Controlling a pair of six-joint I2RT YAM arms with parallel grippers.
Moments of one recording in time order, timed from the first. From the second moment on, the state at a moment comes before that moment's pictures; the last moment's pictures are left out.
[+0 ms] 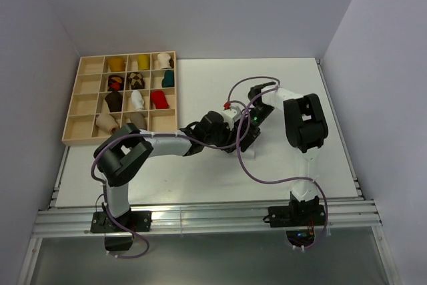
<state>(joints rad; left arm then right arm) -0.90 1.87 1.04 0.27 0.16 -0.29 0.27 2.10 1.44 -1.20 -0.74 -0.78</state>
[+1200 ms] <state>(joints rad) -0.93 2.06 1.37 -0.07 0.05 -0.51 0.10 1.70 1.12 -0.84 -0.65 -0.65</state>
